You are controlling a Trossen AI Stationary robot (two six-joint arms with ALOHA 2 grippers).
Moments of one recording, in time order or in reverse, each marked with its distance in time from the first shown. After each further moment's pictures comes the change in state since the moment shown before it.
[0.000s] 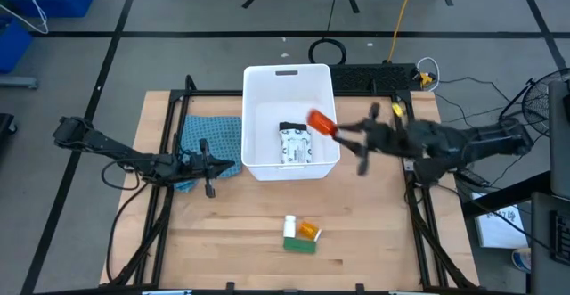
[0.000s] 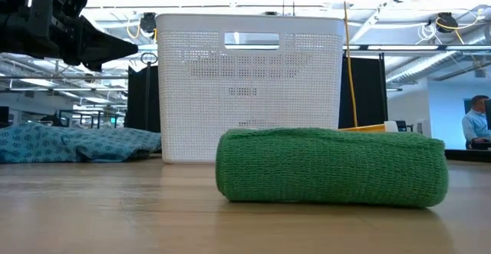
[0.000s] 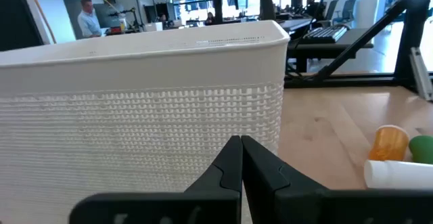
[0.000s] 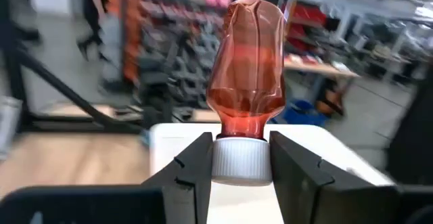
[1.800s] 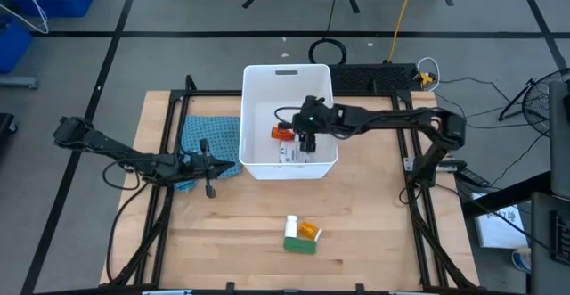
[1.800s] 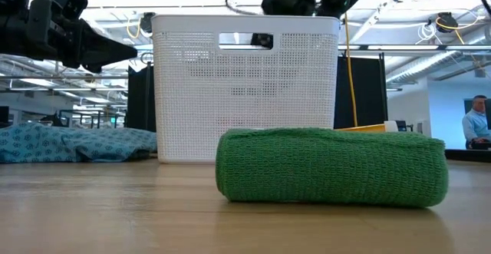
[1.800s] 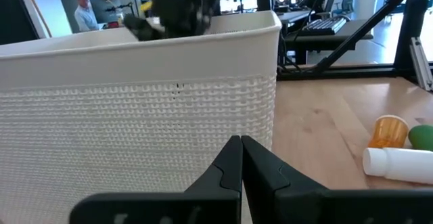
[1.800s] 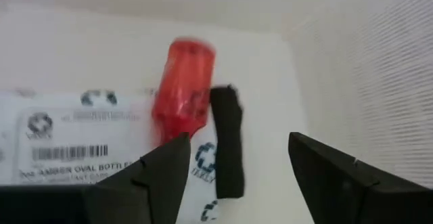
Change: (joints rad) left arm 0.000 0.001 0.000 -0.028 0.005 -0.005; right arm -0.440 0.798 0.300 -0.234 -0.222 -0.223
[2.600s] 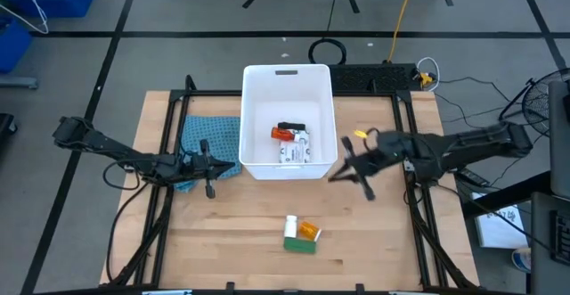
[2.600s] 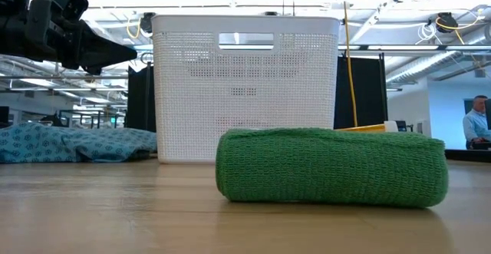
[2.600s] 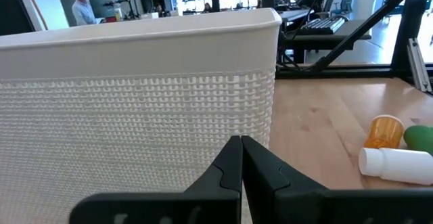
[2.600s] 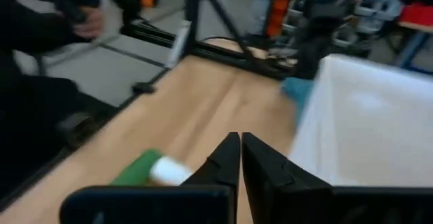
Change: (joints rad) left arm 0.000 0.000 0.000 -0.012 0.004 -0.028; right arm 0.364 -0.726 -0.454 0.224 -0.426 0.173
